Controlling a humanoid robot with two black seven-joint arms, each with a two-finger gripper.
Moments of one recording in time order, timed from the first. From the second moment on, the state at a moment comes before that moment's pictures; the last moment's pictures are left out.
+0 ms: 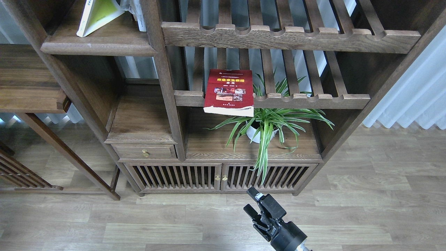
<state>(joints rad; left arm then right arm) -1.41 0.74 -0.77 -0.72 0.09 -0.49 0.42 -0.24 -0.07 0.99 1.16 0.28 0.58 -0.25</state>
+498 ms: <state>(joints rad) -1.47 0.61 -0.76 -0.69 0.20 -0.49 0.22 -0.24 -0.06 1.00 1.17 0.28 0.58 -0.25</state>
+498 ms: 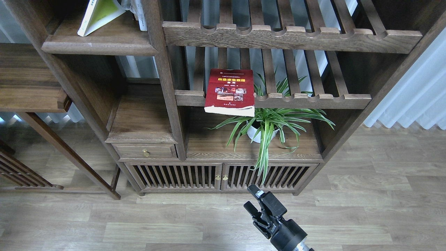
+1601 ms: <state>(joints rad) -1.46 0.46 -0.74 -0.38 0.51 -0.49 -0.09 -0.25 -0.05 1.03 1.22 0.28 0.58 -0.25</state>
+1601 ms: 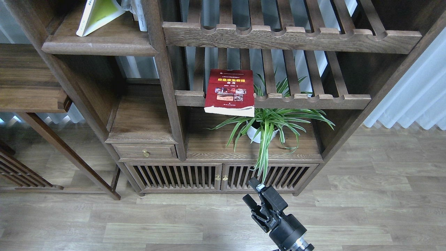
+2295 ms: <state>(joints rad) -1.56 0.21 -0.56 0.00 0.47 -0.49 -0.26 -0.29 -0.05 1.03 1.23 0.28 0.58 -0.25</state>
